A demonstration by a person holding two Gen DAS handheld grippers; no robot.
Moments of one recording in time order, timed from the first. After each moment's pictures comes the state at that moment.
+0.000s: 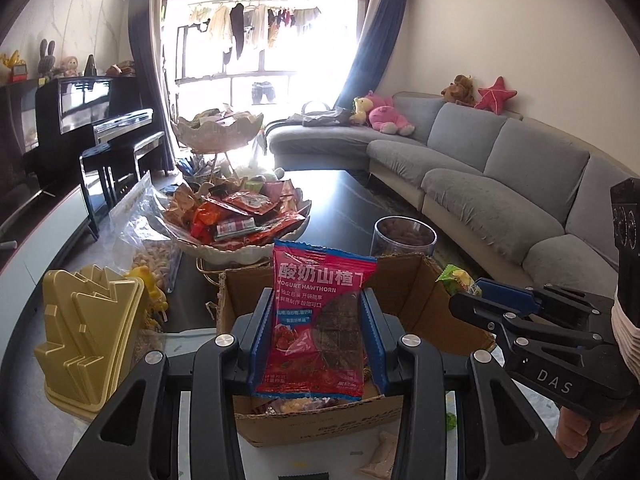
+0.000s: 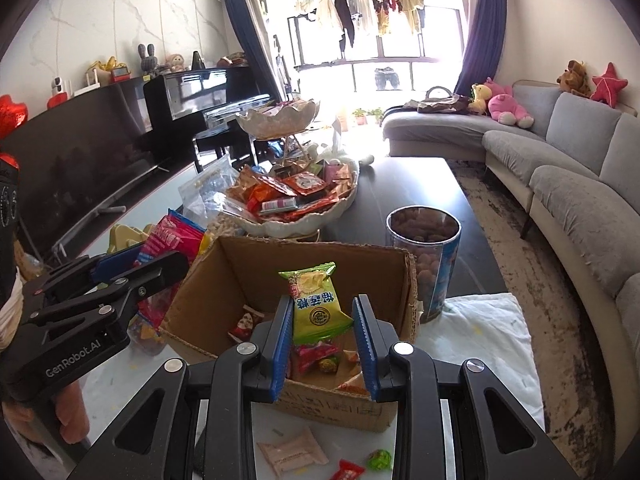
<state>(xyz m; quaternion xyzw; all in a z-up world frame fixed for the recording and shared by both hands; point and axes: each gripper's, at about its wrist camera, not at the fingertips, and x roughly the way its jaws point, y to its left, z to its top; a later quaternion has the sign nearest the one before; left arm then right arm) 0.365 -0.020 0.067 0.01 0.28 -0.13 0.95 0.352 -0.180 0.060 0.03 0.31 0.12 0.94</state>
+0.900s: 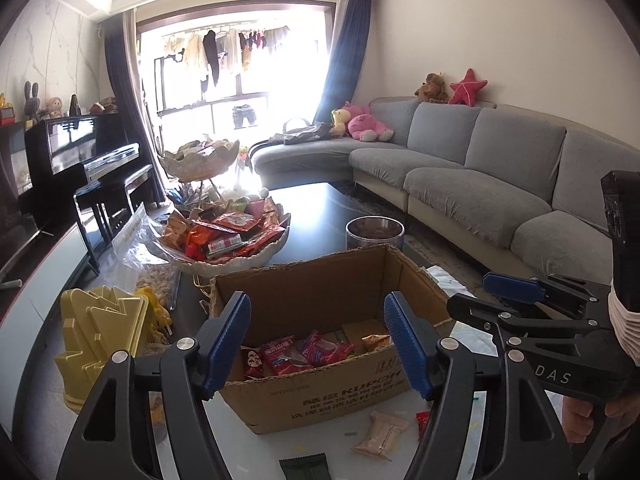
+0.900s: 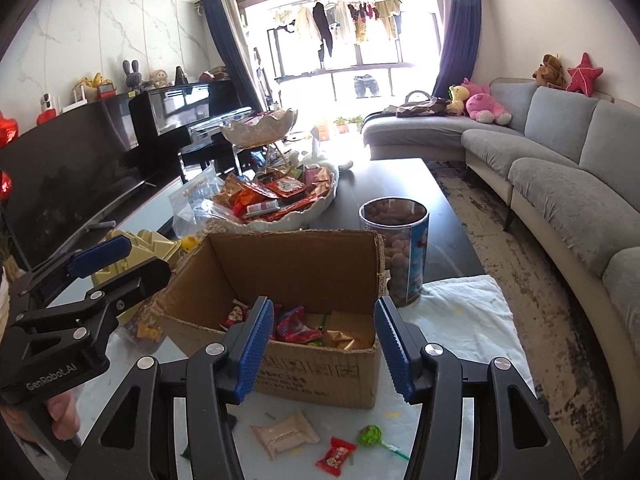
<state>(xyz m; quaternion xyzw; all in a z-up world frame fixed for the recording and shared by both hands) 0.305 -0.039 0.079 0.06 0.24 -0.16 0.95 0.302 -0.197 0.060 0.04 0.29 0.09 0.95</state>
